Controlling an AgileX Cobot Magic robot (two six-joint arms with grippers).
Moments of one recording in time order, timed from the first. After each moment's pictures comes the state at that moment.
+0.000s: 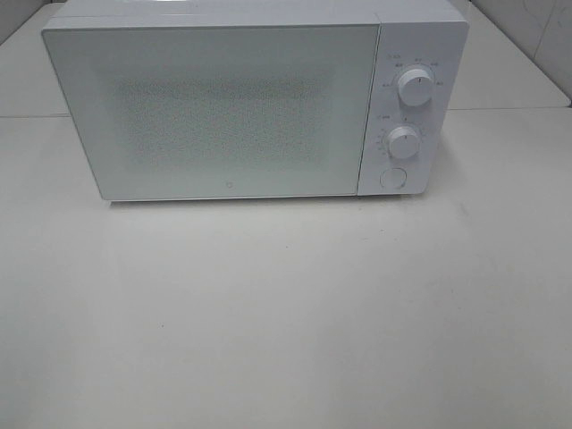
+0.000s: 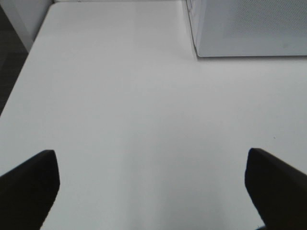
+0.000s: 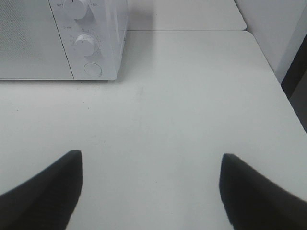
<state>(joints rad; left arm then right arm) 0.04 0.05 -0.52 -0.02 1.08 0.04 0.14 0.00 -0.50 -0.15 0.97 0.22</state>
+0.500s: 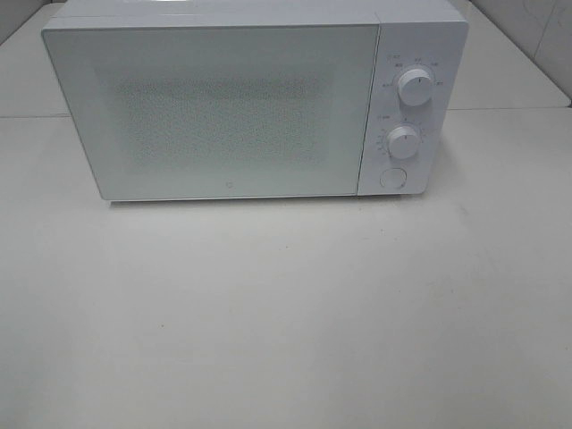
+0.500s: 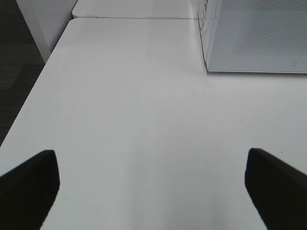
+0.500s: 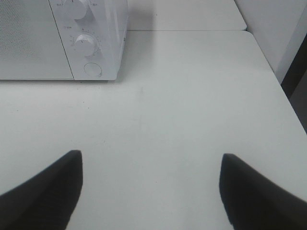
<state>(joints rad) 0.07 0.00 -0.52 -0.02 1.08 0.05 0.14 0.00 -0.50 -0.15 0.97 0.22</state>
